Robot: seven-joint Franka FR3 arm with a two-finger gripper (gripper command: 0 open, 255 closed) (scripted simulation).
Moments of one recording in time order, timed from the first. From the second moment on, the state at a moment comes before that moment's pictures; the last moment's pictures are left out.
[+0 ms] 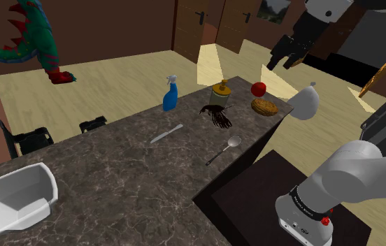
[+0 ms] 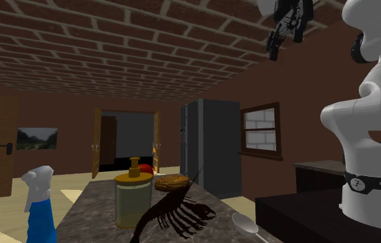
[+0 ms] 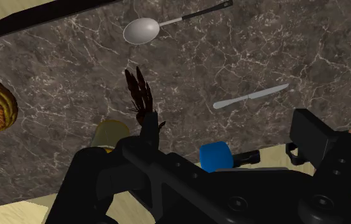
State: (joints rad) arm 0.01 -0.81 0.02 -2.26 0.03 1.66 0.15
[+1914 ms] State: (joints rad) arm 0.01 0.05 -0.18 -2.14 0.02 2.20 -0.33
